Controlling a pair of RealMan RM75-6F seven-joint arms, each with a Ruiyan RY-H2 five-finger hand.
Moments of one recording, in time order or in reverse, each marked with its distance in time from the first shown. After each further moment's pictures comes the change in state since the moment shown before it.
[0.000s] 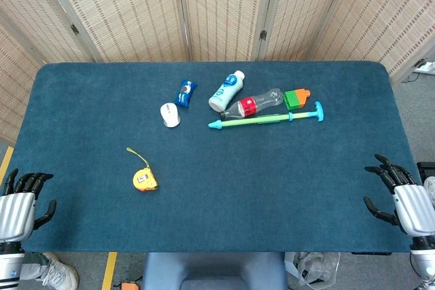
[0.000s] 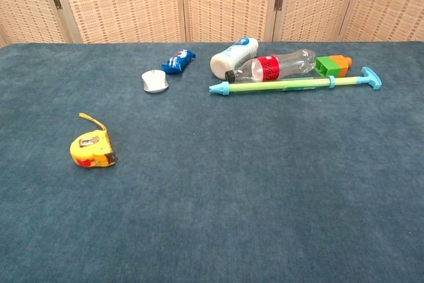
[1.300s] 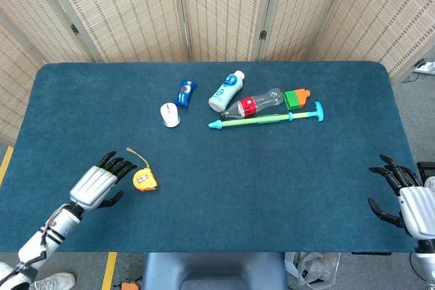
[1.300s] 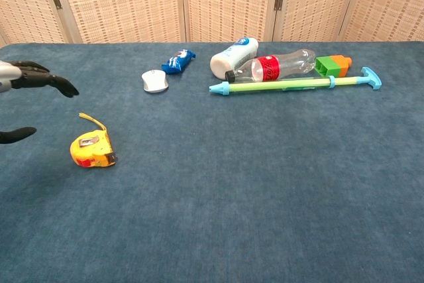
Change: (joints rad) left arm -0.410 0.004 0.009 0.097 0.192 -0.532 -0.182; right arm -0.015 0.025 -0.003 -0.020 -0.009 0.027 -0.006
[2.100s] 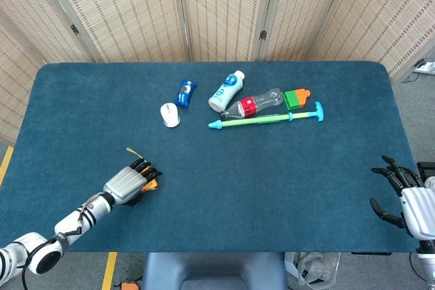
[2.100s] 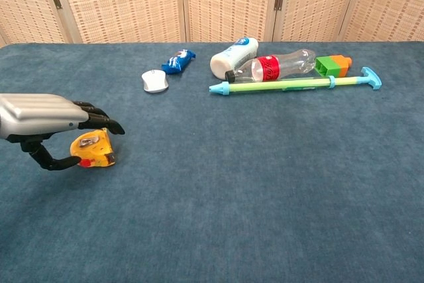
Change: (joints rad) left arm -0.212 -0.116 0.013 0.075 -0.218 -0.313 0.166; right arm -0.006 -0.006 -0.001 0.014 0.013 -0.006 0.010
